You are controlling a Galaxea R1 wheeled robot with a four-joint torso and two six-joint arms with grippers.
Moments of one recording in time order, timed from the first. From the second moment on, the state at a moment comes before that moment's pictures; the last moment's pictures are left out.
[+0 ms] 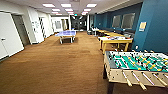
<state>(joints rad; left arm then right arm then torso) 1.48 2.99 -2.70 0.38 -0.05 -0.31 -1.49 2.93 -2.56 0.04 -0.05 -0.07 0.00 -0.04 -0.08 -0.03</state>
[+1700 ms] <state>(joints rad) 1.48 2.99 -2.70 0.38 -0.05 -0.30 -1.50 2.95 -2.57 0.04 -0.05 -0.07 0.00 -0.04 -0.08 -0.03</state>
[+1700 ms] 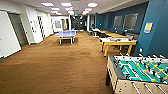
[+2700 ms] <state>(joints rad) 1.48 2.99 -2.70 0.38 -0.05 -0.30 -1.50 2.95 -2.58 0.04 -0.05 -0.07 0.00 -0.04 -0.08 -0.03</state>
